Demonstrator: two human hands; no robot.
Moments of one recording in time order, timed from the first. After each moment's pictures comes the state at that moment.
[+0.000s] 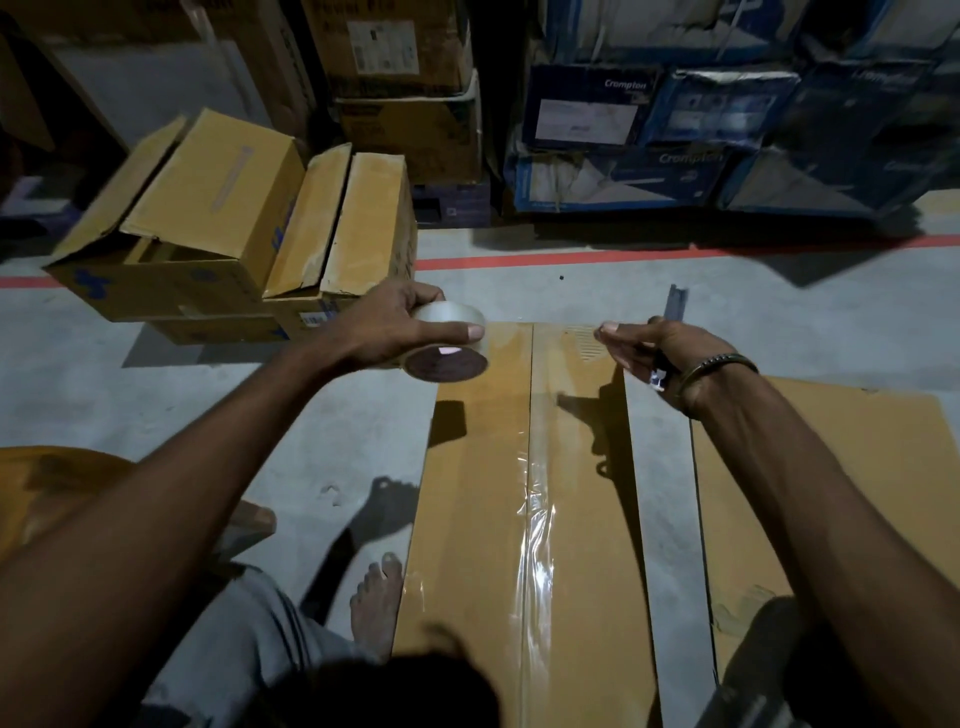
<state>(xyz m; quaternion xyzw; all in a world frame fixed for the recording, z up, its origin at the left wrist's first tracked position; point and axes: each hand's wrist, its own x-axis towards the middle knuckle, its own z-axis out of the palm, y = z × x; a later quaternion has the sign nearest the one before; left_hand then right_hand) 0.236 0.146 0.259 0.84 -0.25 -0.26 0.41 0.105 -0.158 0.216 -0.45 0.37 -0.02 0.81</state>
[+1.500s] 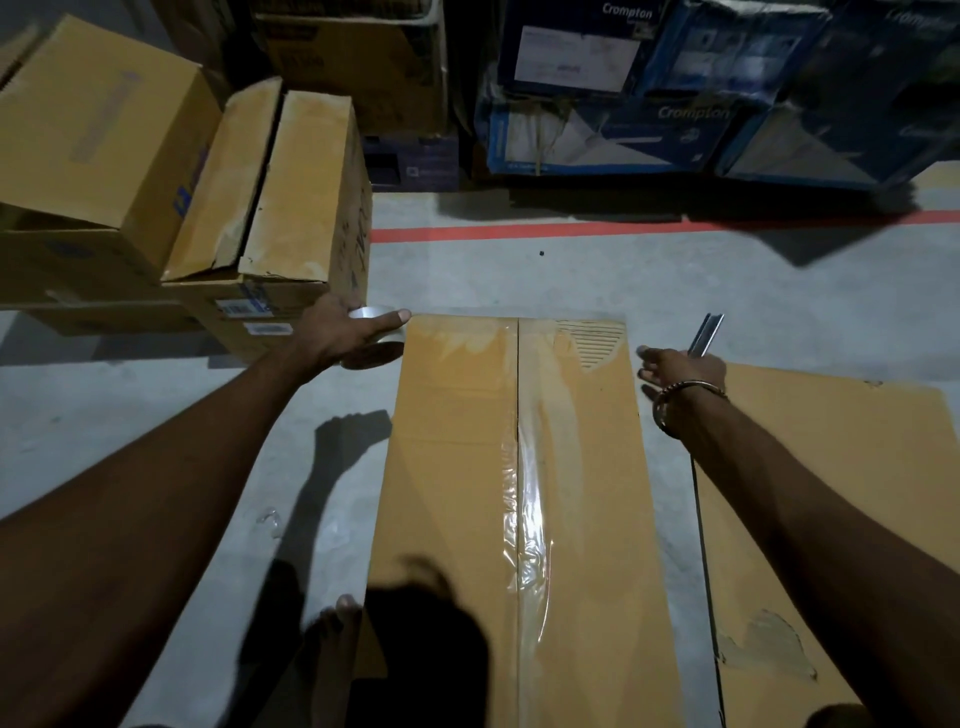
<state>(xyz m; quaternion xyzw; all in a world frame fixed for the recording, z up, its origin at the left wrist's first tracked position) 0.386 0.132 0.066 0.87 -0.05 -0.25 0.43 0.177 -0.228 0.048 -0.54 0.57 -0.16 0.60</state>
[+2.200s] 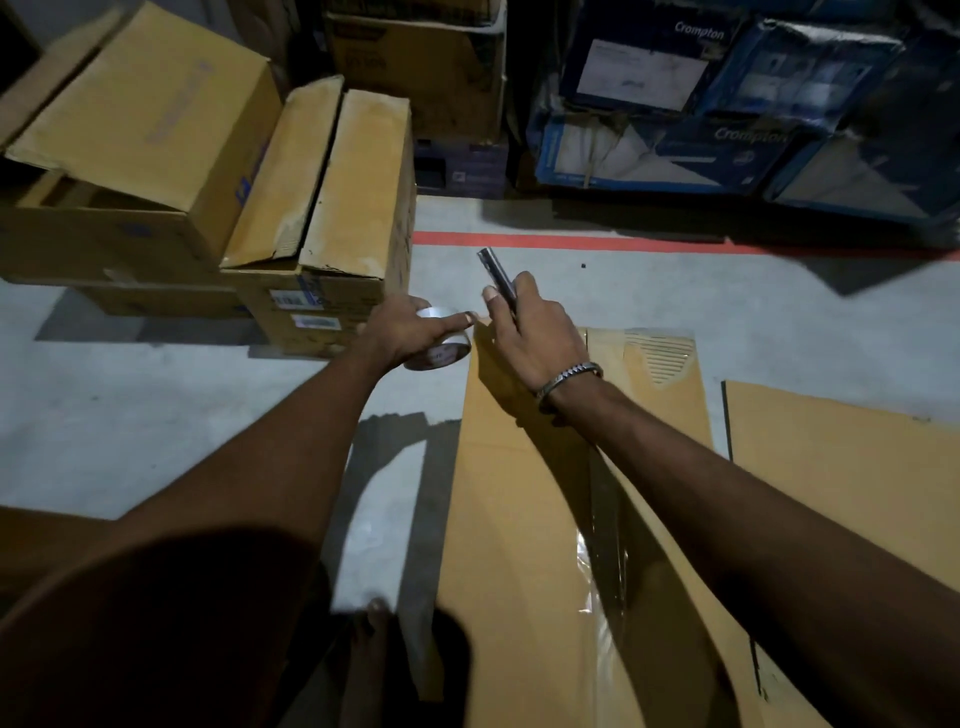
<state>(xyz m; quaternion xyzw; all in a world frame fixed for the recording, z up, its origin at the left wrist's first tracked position) 0.380 0.130 0.068 0.88 -0.08 -0.22 0.42 0.285 -0.035 0.087 -0.94 0.12 -0.09 0.30</state>
